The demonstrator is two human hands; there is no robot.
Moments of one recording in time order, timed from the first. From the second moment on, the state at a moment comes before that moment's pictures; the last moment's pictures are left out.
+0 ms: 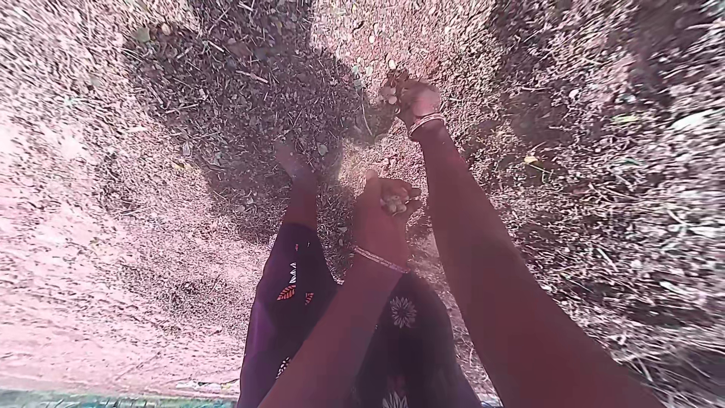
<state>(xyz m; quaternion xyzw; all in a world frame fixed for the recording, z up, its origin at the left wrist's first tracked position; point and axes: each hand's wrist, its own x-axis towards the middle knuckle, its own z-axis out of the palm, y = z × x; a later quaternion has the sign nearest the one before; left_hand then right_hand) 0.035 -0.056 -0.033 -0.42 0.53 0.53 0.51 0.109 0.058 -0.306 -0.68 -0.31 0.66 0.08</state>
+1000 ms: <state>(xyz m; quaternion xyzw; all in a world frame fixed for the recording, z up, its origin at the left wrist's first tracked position) 0.010 -0.039 -0.036 -0.48 0.57 0.51 0.43 -0.009 0.110 -0.323 -0.58 -0.63 0.48 -0.18</state>
